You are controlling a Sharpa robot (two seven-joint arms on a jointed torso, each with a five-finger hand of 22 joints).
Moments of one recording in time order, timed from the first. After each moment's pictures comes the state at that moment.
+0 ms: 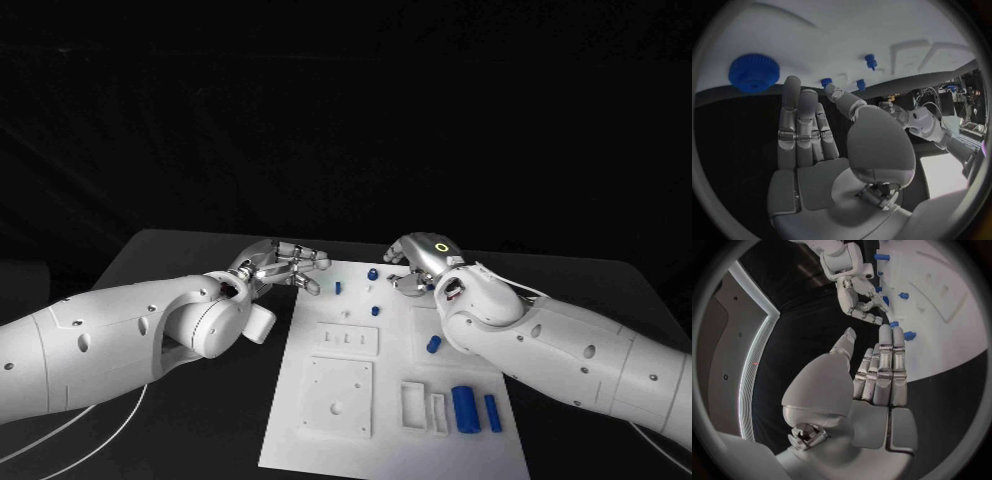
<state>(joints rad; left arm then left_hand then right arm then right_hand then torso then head) 1.36 -0.81 -0.20 1.46 -0.15 -0.29 0.25 1.37 0.00 -0.01 -0.03 0.13 0.92 0.16 0.06 0.06 1.05 0.13 0.06 0.06 1.33 0.04 0.36 0.14 0.08 1.05 0.03 0.56 0.32 1.13 -0.57 0.11 1.28 -1.81 -0.48 -0.30 1.25 -0.22 0.63 -0.20 0.06 1.11 0.12 0.07 0.06 1.15 0.09 0.06 0.06 1.41 -0.01 0.84 0.49 0.13 1.45 -0.04 0.30 0.74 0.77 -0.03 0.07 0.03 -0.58</state>
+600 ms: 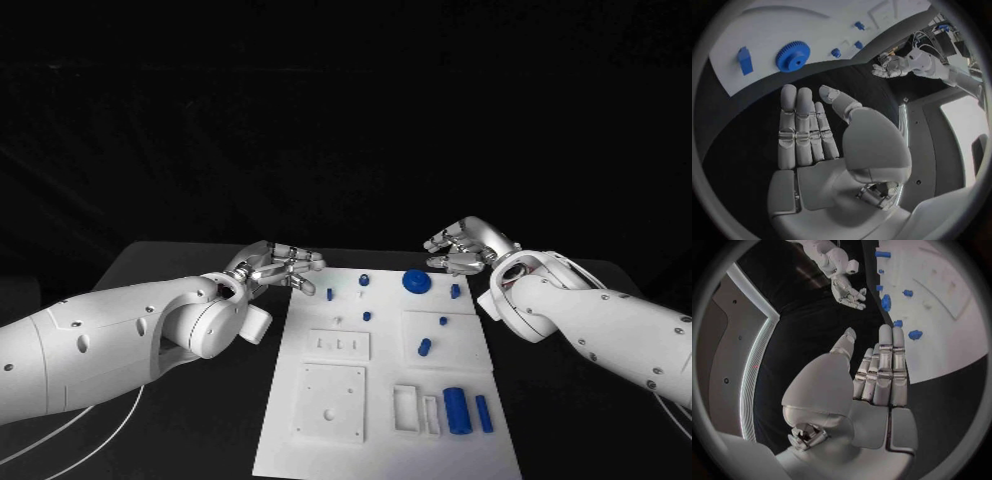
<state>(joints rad) 1.36 -0.82 -0.20 1.44 -0.15 -0.29 0.25 1.37 0.00 -0.01 -0.03 0.13 0.92 0.16 0.06 0.06 1.05 0.13 0.06 0.06 1.32 0.05 0.36 0.14 0.08 1.05 0.03 0.56 0.32 1.15 -0.74 0.16 1.31 -1.20 -0.46 -0.06 1.26 -0.15 0.50 -0.27 0.30 1.12 0.13 0.07 0.07 1.17 0.09 0.06 0.06 1.21 -0.01 0.72 0.54 0.13 1.31 -0.02 0.48 1.02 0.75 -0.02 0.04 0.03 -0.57</state>
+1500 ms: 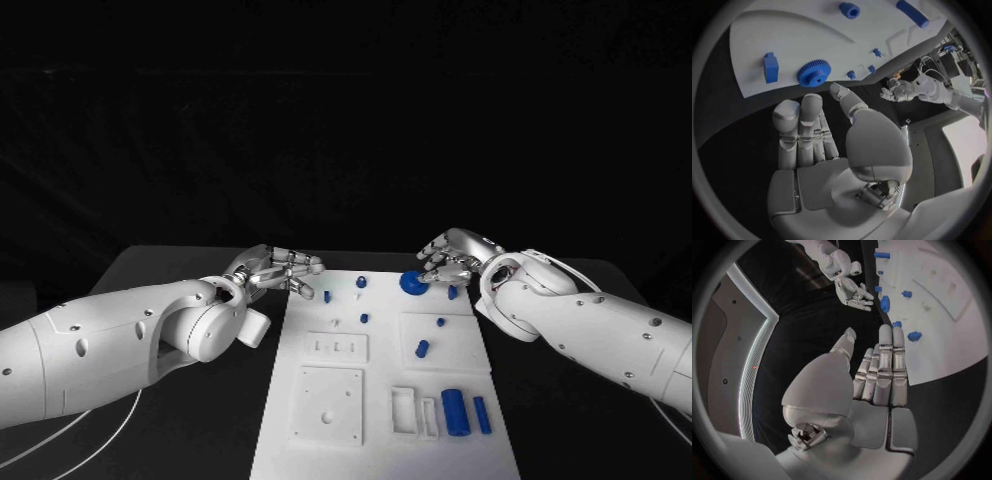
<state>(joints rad) 1.36 -0.81 -0.20 1.43 -0.15 -0.28 0.25 1.37 0.00 -0.01 -0.03 0.13 0.92 0.16 0.06 0.06 1.04 0.13 0.06 0.06 1.32 0.05 0.36 0.14 0.08 1.05 0.03 0.56 0.32 1.15 -0.68 0.17 1.23 -1.46 -0.32 -0.15 1.20 -0.16 0.29 -0.24 0.38 0.97 0.10 0.07 0.06 1.27 0.05 0.06 0.07 1.45 -0.05 0.92 0.55 0.13 1.47 -0.08 0.86 1.22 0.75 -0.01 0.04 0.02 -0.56</state>
